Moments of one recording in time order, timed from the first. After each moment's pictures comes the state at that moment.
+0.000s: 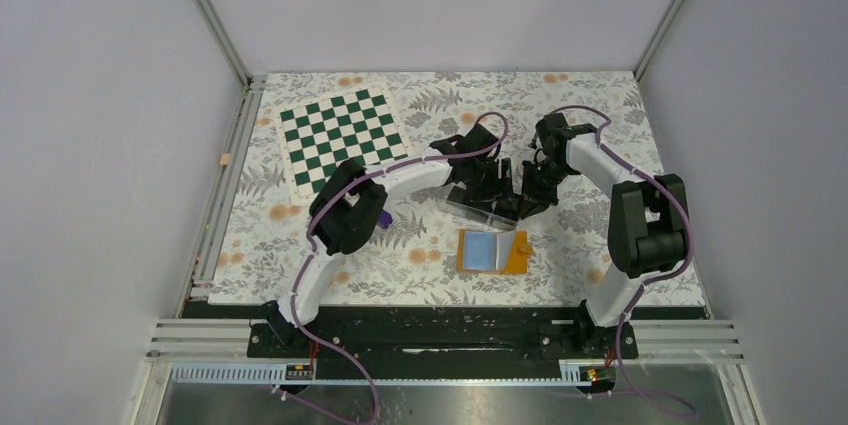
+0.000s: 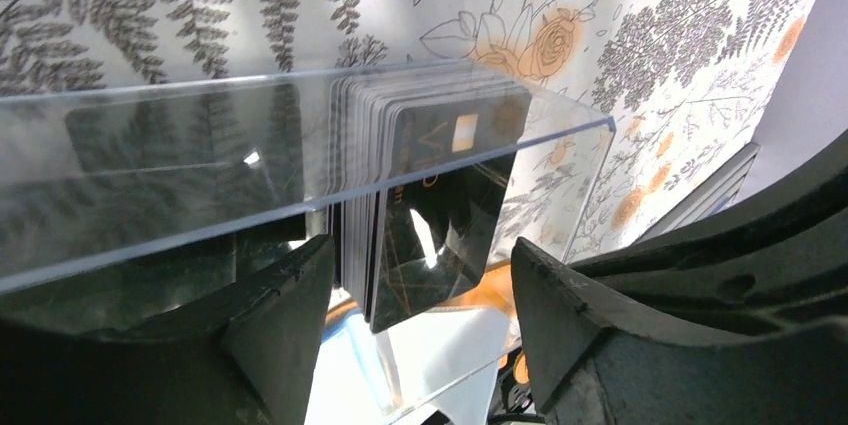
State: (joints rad) left arm -0.83 2.27 1.78 -0.47 0.37 -0.83; right arm 0.20 1.74 1.20 -0.95 -0.31 0.37
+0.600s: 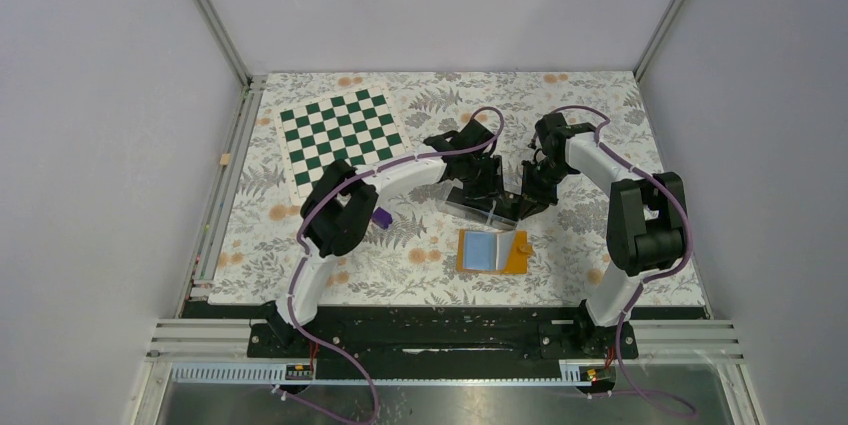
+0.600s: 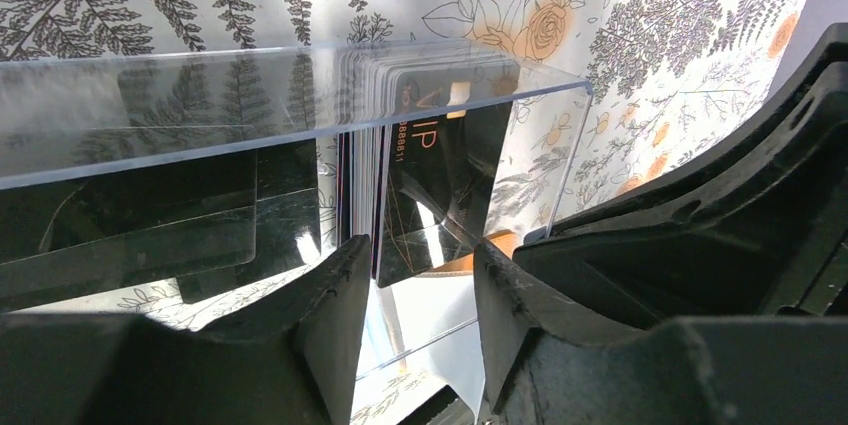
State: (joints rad) left arm -0.82 2.20 1.75 -0.51 0.34 -0.81; right arm 0.20 1.75 1.21 -0.96 -0.31 0.37
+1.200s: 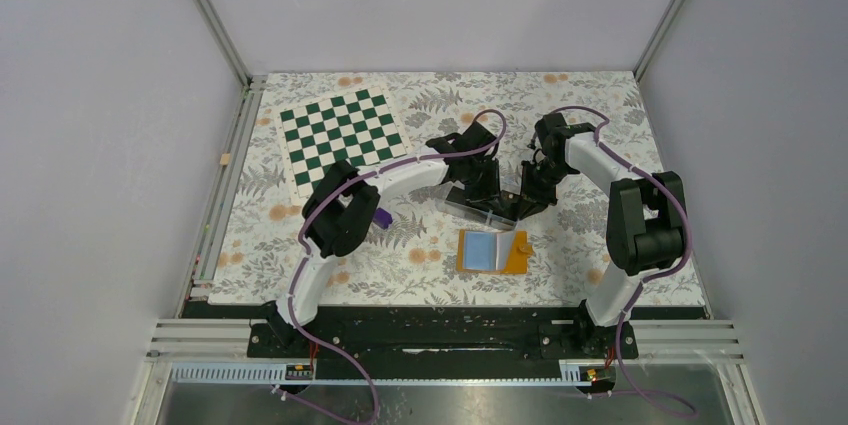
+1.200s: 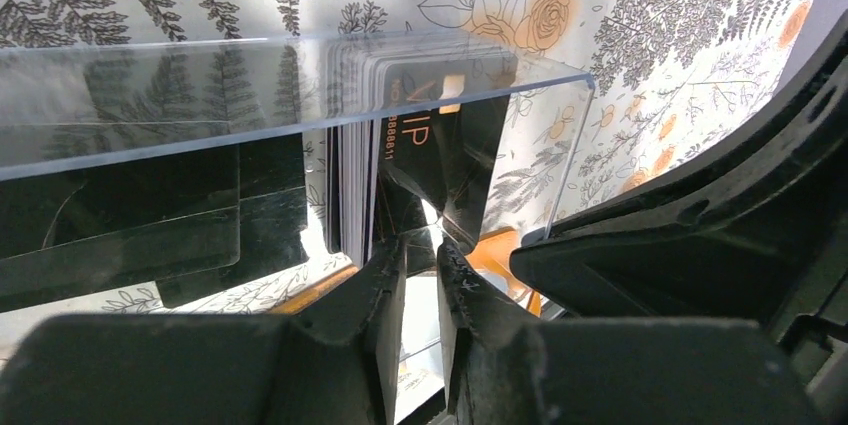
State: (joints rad) left arm -0.83 2.21 1.75 -0.51 0.34 -0.80; right arm 0.20 1.76 1.21 -0.96 -0.32 0.37
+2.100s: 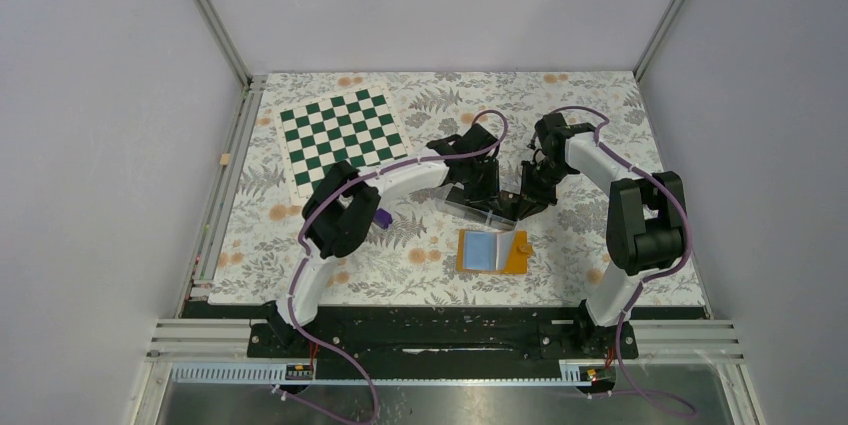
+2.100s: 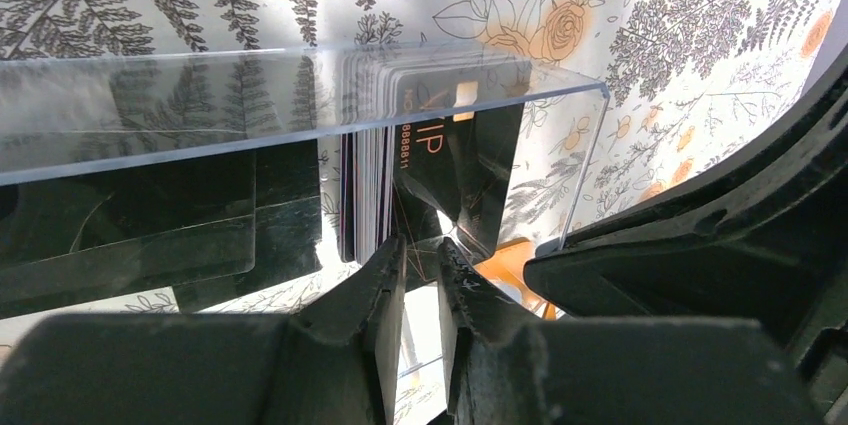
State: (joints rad) left arm -0.84 2.20 1.74 -0.50 0.29 -0.79; right arm 0.20 1.76 1.21 -0.96 -0.33 0.37
